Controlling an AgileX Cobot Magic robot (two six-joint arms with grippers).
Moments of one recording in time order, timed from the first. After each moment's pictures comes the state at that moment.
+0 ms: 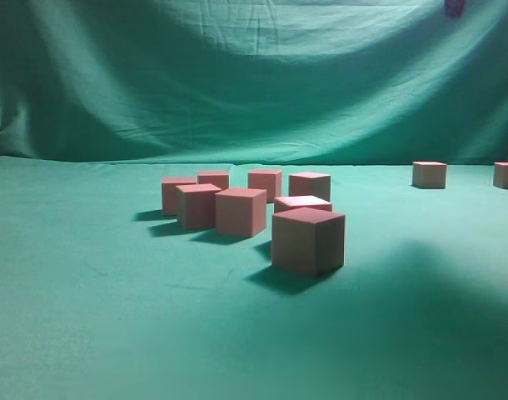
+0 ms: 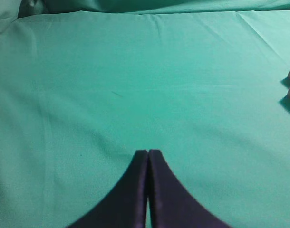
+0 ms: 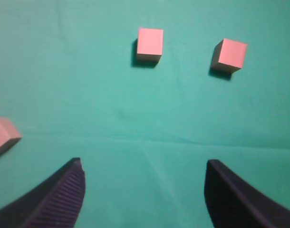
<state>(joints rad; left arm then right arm) -0.01 -0.01 0.02 0.02 0.35 0.01 0.25 1.71 -1.55 -0.13 1.11 0.18</state>
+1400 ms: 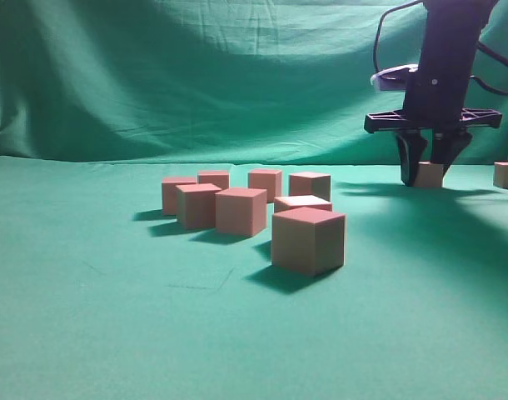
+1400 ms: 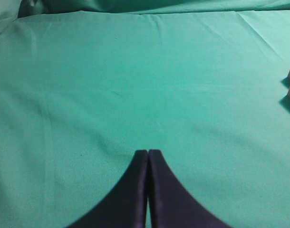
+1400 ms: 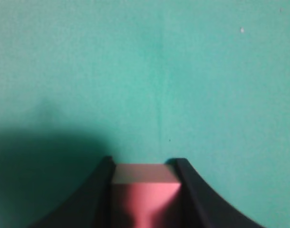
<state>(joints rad) -0.01 -0.01 0.02 0.02 0.35 0.01 0.17 2.37 -2.02 -0.04 0.98 0.02</state>
